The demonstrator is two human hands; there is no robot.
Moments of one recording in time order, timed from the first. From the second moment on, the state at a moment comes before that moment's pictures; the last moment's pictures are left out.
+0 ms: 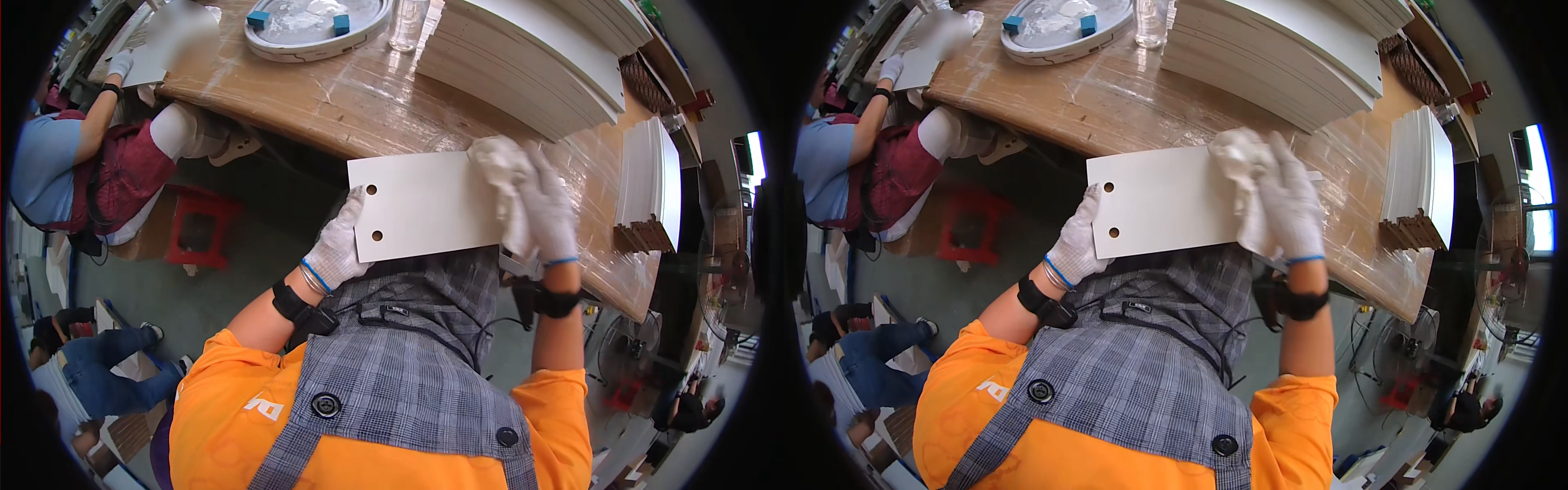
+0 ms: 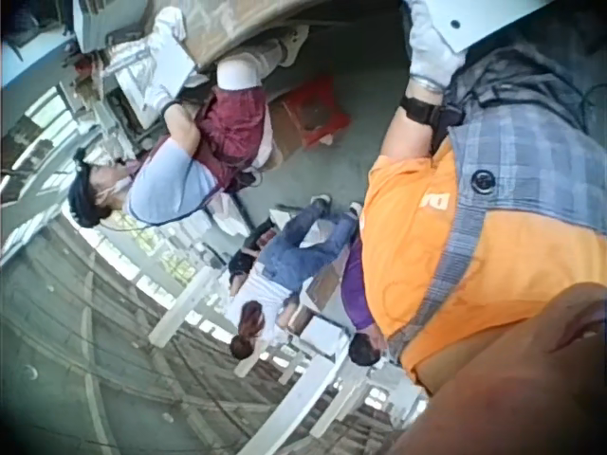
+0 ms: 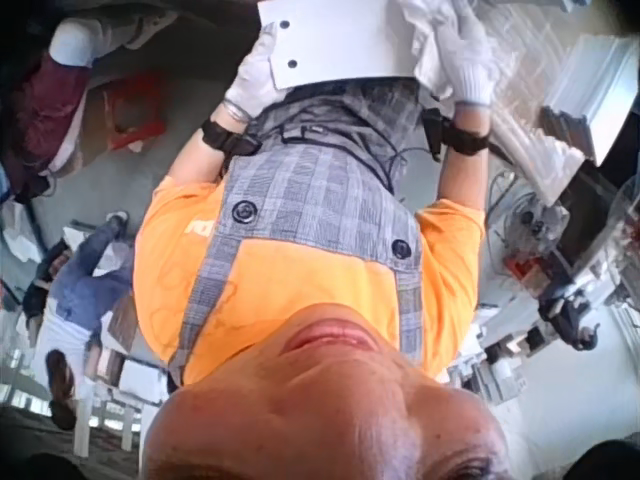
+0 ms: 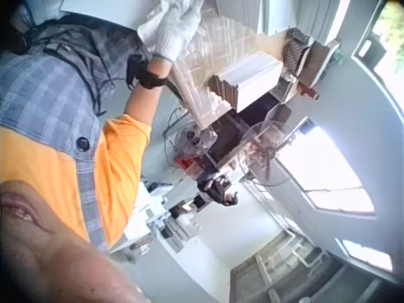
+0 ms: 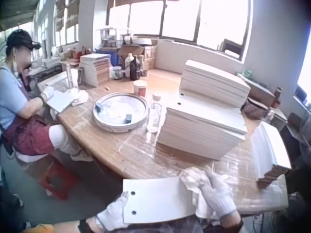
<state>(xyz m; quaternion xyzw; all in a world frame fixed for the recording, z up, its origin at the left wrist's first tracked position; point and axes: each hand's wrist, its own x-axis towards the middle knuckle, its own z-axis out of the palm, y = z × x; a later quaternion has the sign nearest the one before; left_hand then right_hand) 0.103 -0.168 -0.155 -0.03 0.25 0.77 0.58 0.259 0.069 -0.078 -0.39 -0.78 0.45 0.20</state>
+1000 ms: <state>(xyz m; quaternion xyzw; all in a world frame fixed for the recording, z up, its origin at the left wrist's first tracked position) 0.119 -0.199 -0.152 0.00 0.28 0.78 0.57 0.291 0.135 -0.054 -0.33 -0.94 -0.04 -0.08</state>
